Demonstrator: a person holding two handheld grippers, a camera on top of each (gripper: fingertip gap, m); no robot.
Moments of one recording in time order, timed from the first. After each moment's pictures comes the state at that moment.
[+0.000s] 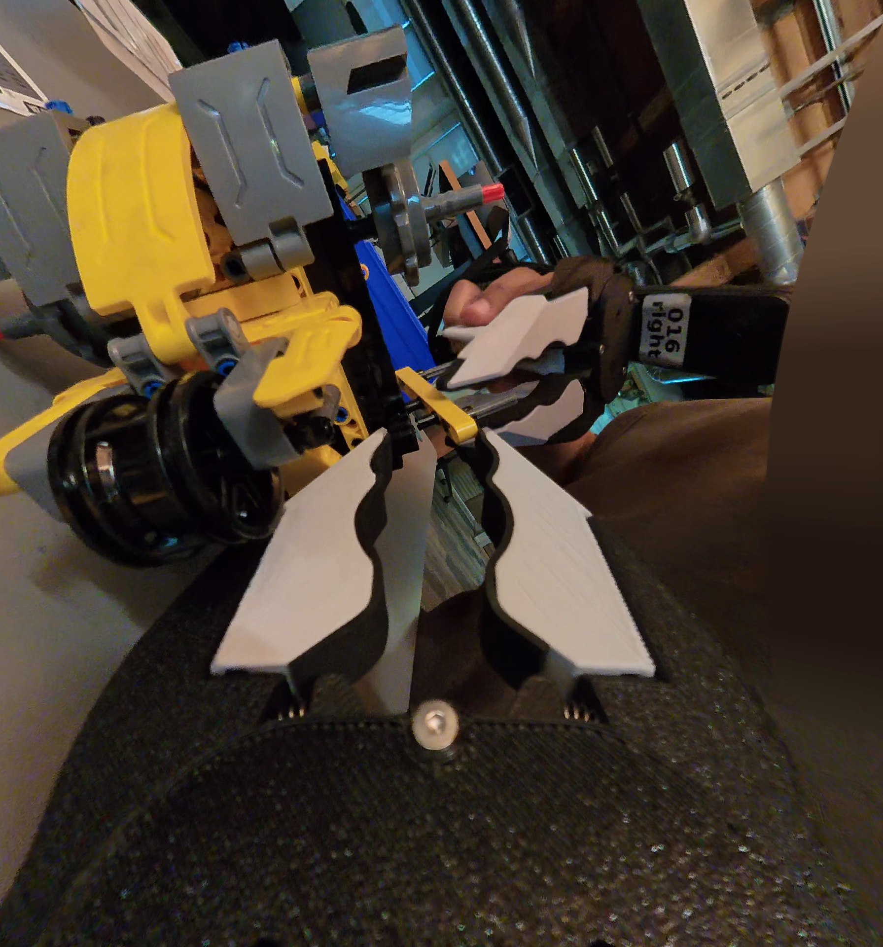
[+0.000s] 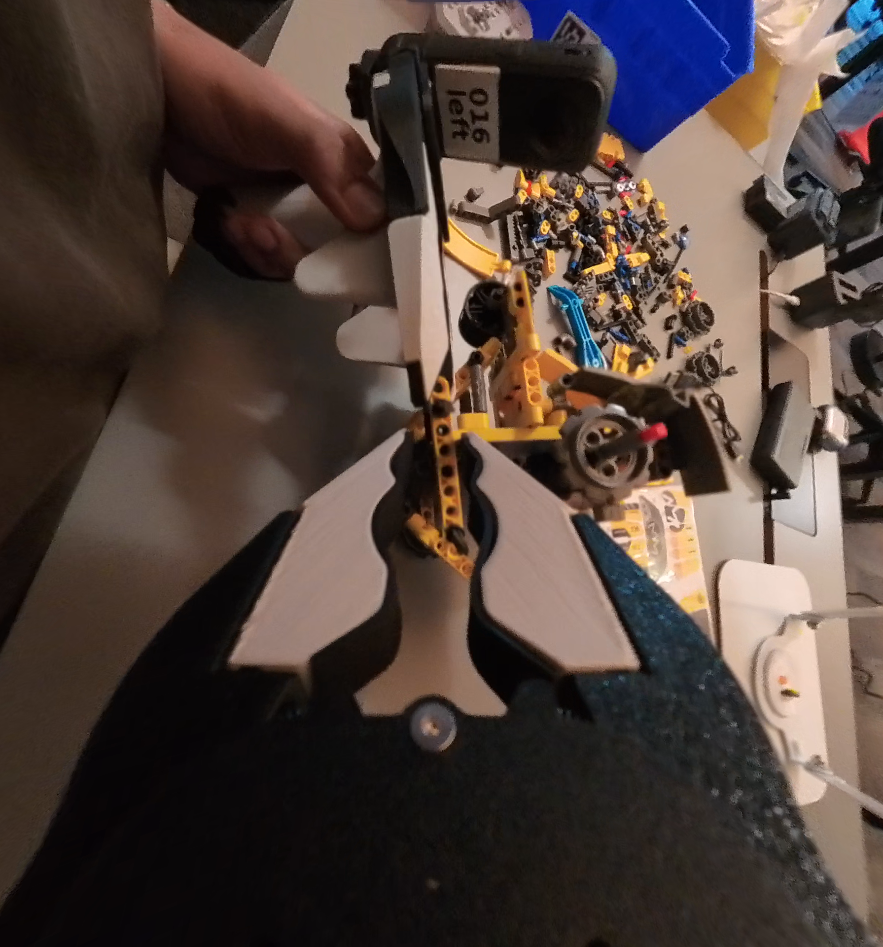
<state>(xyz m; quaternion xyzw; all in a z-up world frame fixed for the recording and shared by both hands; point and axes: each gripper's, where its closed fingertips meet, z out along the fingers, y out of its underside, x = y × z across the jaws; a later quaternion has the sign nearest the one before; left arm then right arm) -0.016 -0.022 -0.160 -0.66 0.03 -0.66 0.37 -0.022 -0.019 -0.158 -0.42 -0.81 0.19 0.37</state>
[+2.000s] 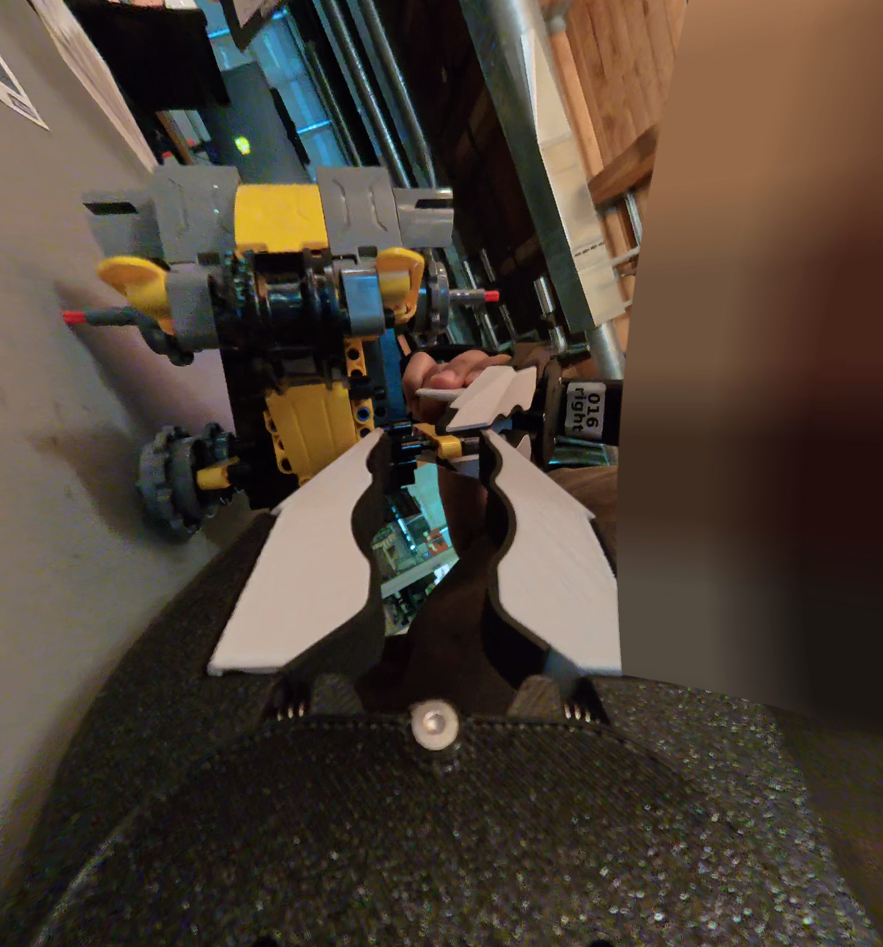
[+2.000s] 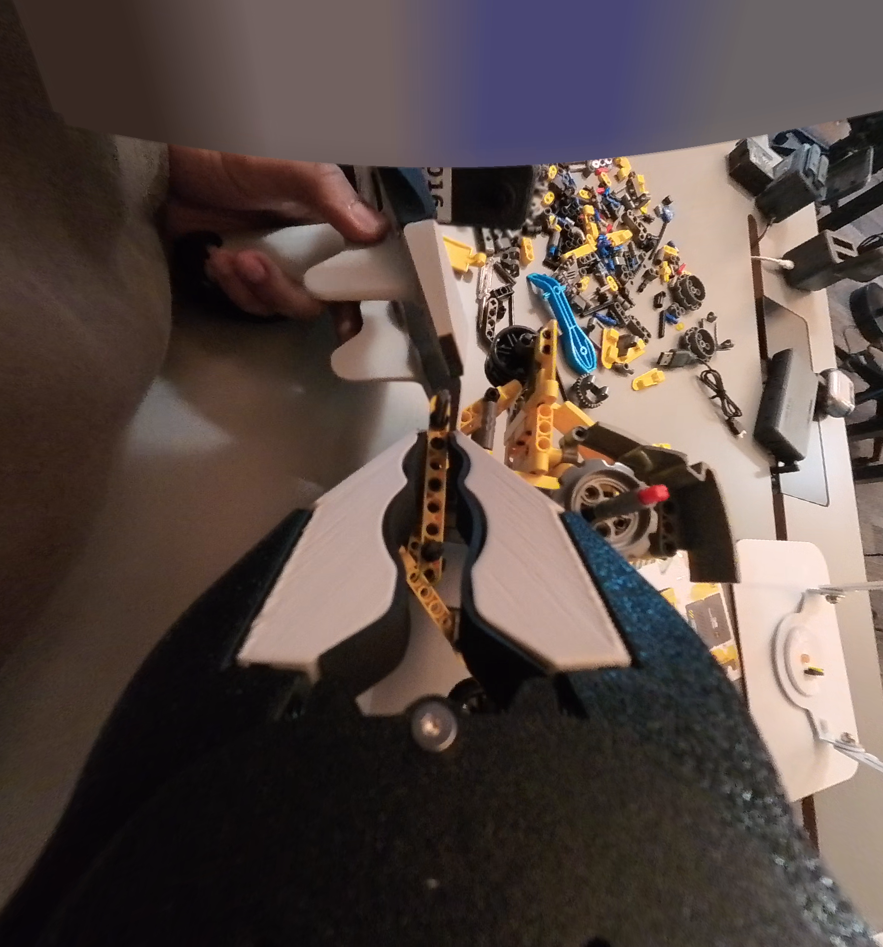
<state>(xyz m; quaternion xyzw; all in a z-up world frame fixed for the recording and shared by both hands) -0.042 -0.004 -0.159 -0.56 -0.05 -0.76 0.33 -0.033 -0.010 -0.162 -0.46 -0.78 0.19 0.37</state>
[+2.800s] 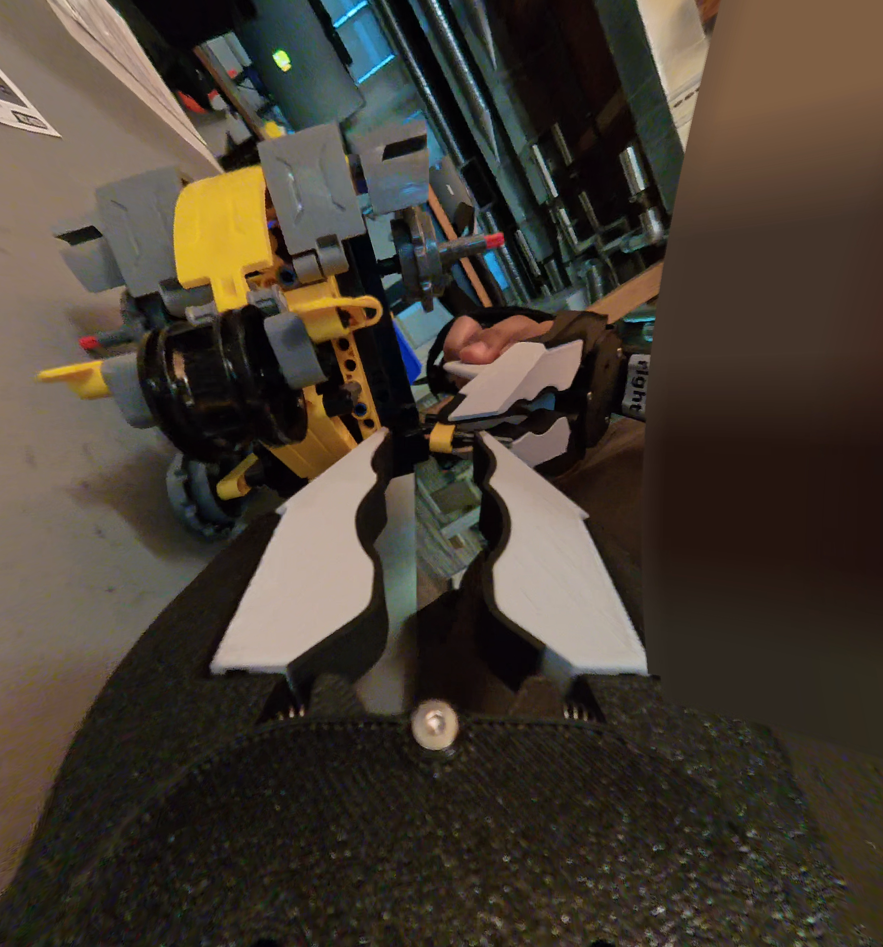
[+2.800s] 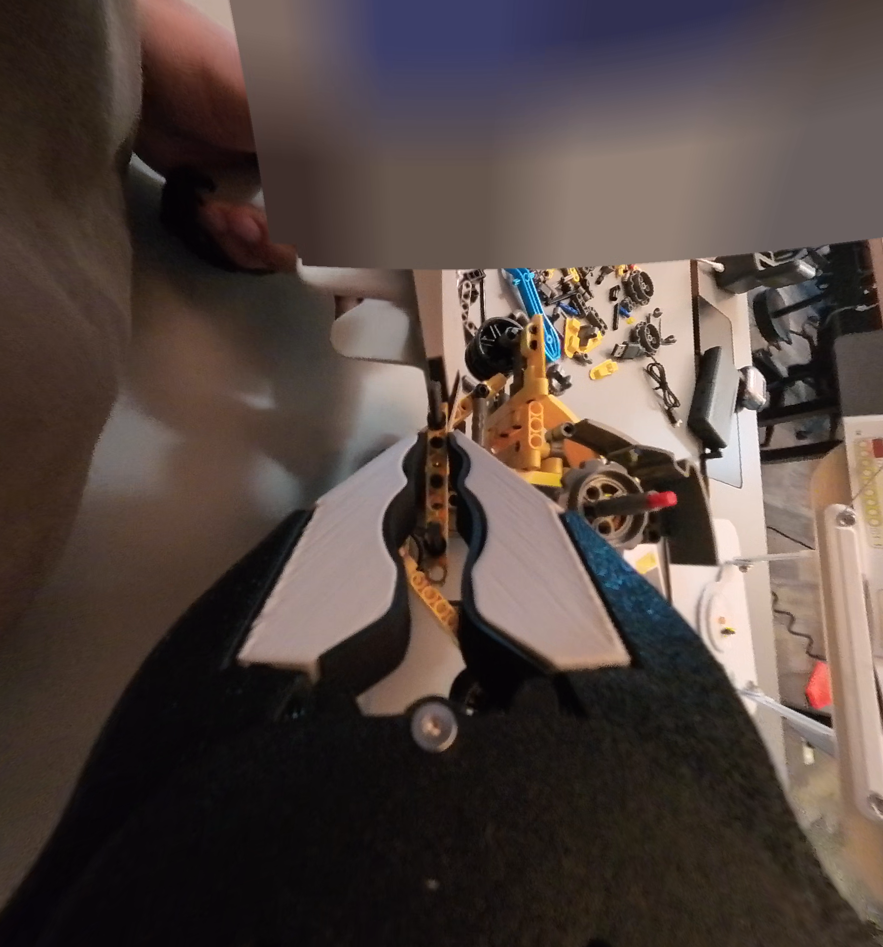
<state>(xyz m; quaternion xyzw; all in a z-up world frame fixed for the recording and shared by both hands) -0.030 -0.007 -0.161 -0.63 0.04 -0.69 0.34 -0.031 -0.009 -0.164 -0.44 -0.78 0.13 0.42</state>
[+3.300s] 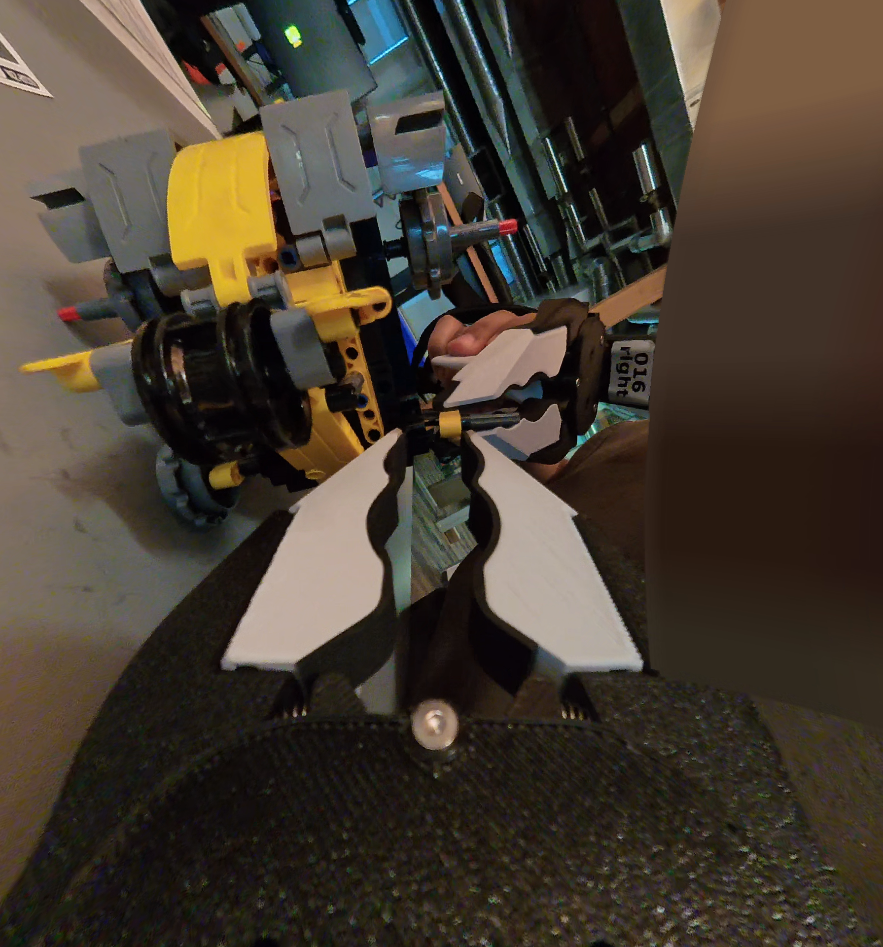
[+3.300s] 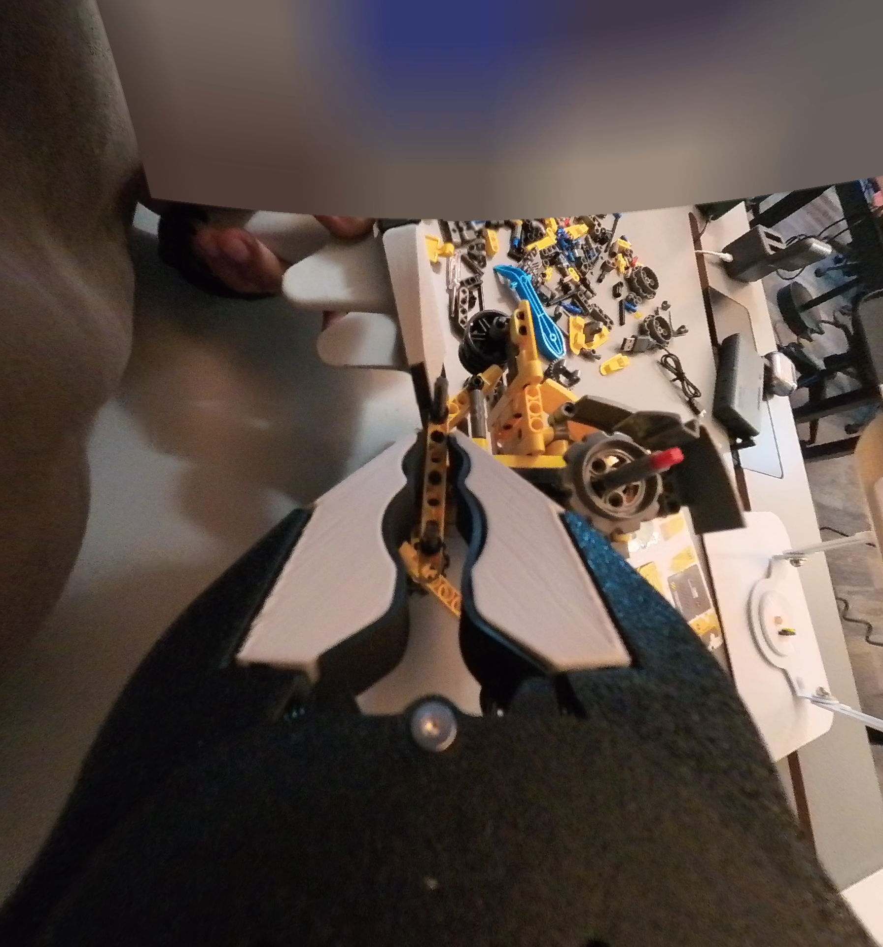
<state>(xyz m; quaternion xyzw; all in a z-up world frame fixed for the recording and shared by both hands) -0.021 -0.006 -0.163 -0.64 0.03 -0.69 0.33 -0.025 -0.003 -0.165 -0.47 -0.76 0.18 0.42</state>
